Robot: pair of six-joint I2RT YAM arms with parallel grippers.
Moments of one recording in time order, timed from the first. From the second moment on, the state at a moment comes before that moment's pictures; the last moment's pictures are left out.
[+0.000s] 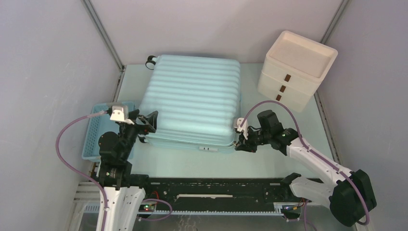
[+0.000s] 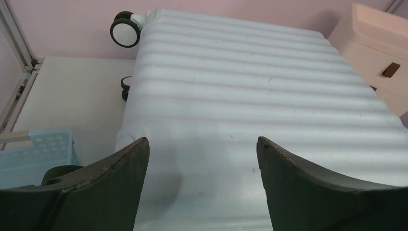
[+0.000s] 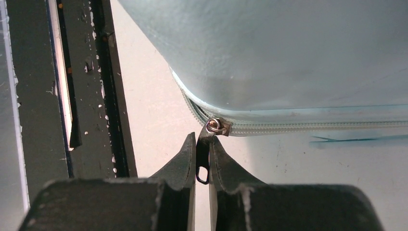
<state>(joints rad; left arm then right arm) -0.03 0.35 0.60 -0.21 0.19 -0.21 0.52 1.06 0.65 -0.43 -0.70 -0.52</state>
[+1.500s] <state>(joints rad) -0.03 0.37 0.60 -0.21 0.19 -0.21 0.75 1.00 0.66 -0.40 -0.26 -0.55</state>
